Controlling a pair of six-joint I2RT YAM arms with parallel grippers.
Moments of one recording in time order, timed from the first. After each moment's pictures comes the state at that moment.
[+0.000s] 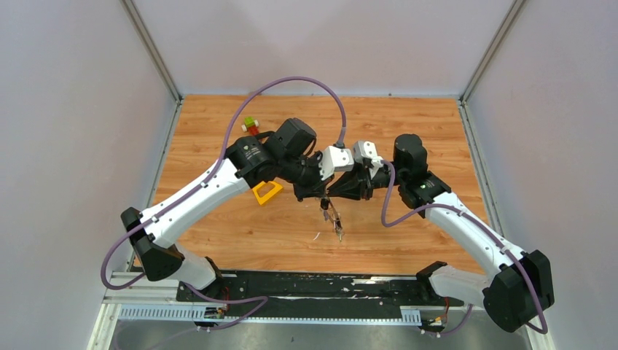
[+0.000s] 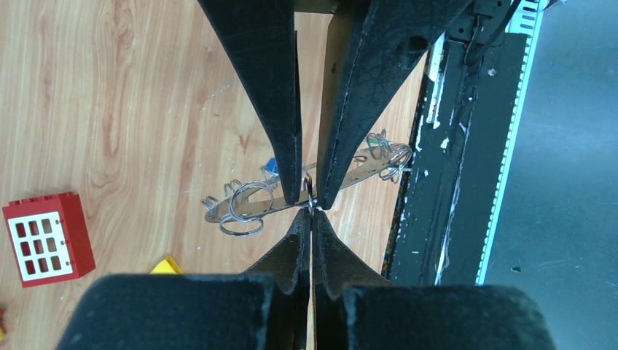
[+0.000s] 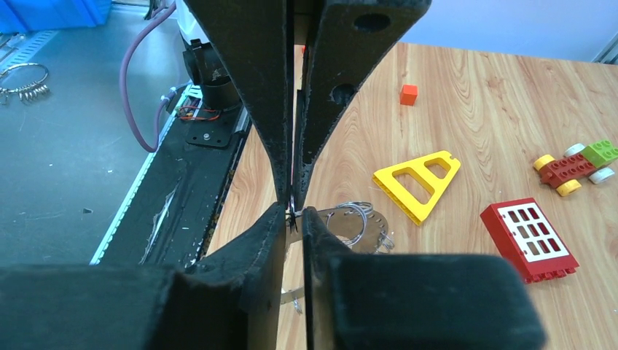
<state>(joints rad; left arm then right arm) -0.92 1.47 1.63 -1.00 0.39 0.32 0.50 1.14 0.86 0.09 -1.19 -0.23</state>
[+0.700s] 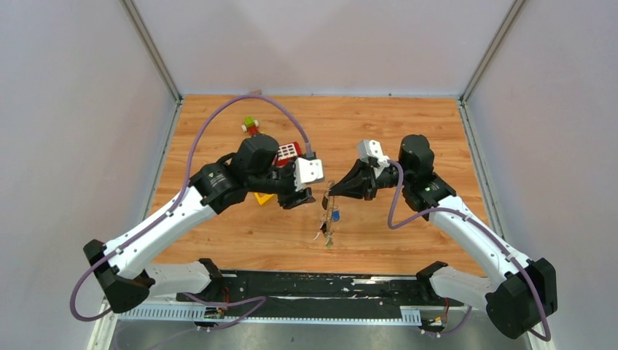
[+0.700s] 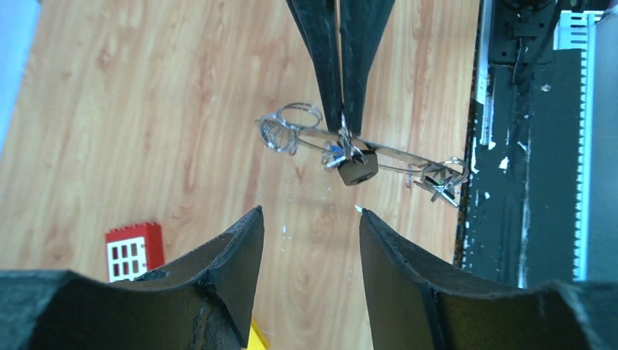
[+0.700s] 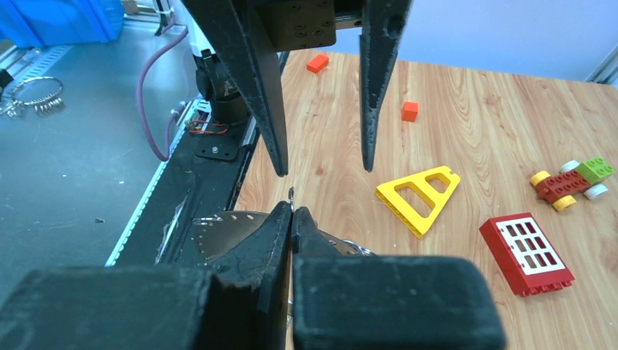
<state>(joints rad) -0.87 1.21 1.31 -0.73 0.41 0.44 0.49 1.10 0.86 0.12 -1.21 -0.17</state>
